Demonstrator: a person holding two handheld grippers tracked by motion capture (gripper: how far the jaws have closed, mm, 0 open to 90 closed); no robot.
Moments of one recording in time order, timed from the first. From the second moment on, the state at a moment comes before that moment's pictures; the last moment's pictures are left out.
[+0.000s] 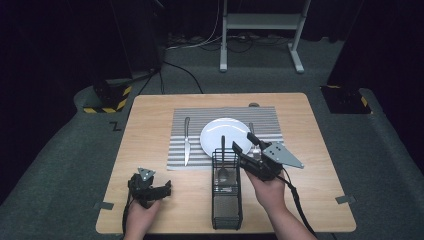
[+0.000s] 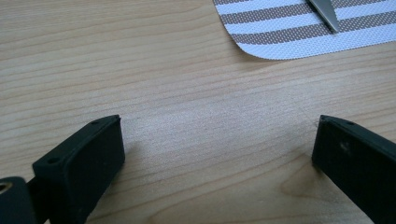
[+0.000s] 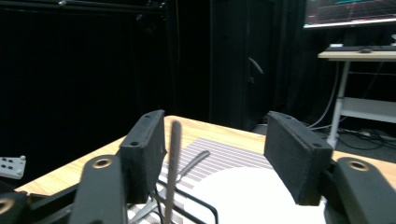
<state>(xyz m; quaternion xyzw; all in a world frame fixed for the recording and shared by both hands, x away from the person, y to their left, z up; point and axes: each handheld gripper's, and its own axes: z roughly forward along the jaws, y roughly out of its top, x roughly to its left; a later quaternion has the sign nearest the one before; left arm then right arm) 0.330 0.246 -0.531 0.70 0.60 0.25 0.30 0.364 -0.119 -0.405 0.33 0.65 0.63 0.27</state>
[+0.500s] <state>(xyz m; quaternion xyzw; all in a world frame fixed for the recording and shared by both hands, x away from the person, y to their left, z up) 0.330 0.247 -0.531 0.70 0.60 0.25 0.30 0.387 -0.082 -0.412 0.31 0.69 0.60 0.25</state>
